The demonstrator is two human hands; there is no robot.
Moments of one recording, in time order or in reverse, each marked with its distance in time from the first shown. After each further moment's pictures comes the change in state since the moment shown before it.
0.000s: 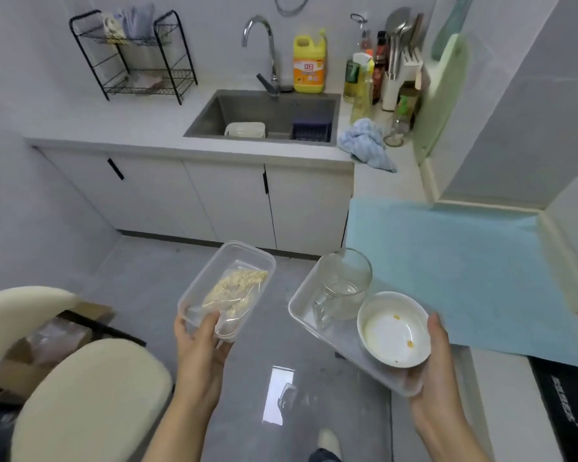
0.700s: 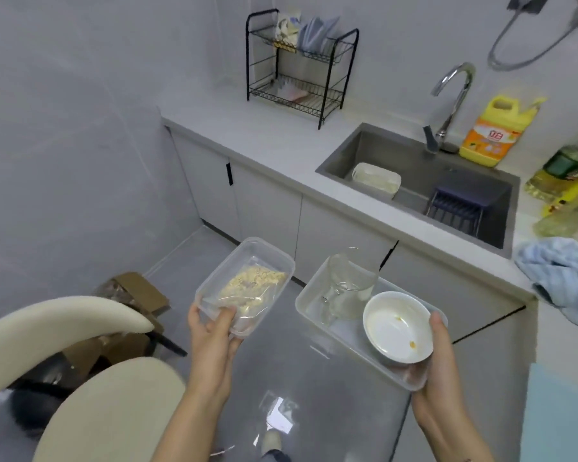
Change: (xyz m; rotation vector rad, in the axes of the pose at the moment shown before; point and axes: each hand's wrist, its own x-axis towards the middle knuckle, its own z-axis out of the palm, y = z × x) left_hand 0.276 0.162 -0.079 -0.192 0.301 0.133; right_hand 0.148 0.047 0.391 -0.290 -0.391 0.053
